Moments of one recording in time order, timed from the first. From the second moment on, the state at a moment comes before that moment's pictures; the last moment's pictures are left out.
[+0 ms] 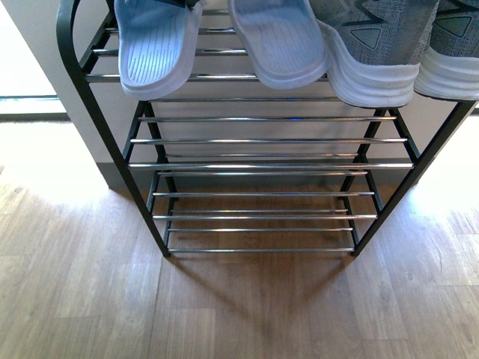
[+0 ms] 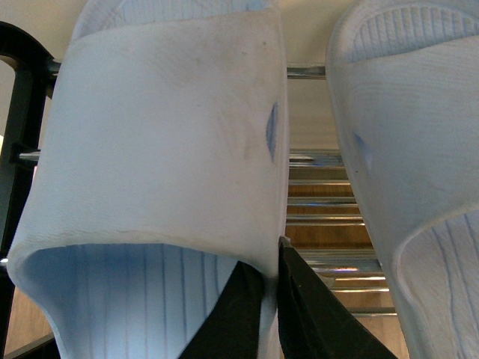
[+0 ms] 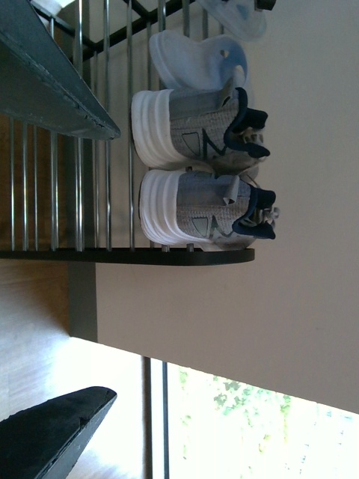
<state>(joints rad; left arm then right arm) -0.43 2.11 1.65 -0.27 -0.22 -0.31 0.00 0.00 0.02 0.00 0.00 0.00</state>
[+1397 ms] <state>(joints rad) -0.50 0.54 0.87 -0.47 -0.57 -0.16 0.00 0.00 0.02 0.00 0.00 0.00</state>
